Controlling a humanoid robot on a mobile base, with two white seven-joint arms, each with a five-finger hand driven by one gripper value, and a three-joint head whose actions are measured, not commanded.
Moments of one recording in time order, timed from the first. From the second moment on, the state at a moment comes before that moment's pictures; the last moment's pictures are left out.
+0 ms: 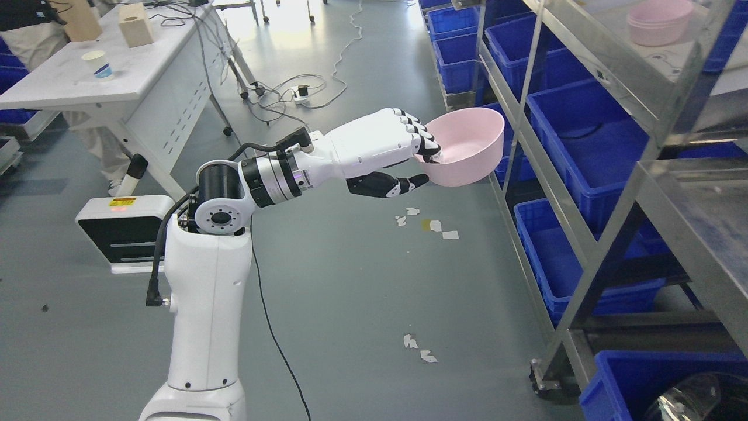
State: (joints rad) left arm -0.57 0.00 0.00 -1.59 -0.47 -0.78 -1.00; right arm 0.00 0.00 0.05 0.00 0.05 -0.08 -0.02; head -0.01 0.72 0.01
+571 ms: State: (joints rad) left arm -0.56 0.00 -0.01 -1.60 -0.47 -0.78 -1.00; right arm 0.00 0.00 0.05 0.00 0.05 -0.08 -0.02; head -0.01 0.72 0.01
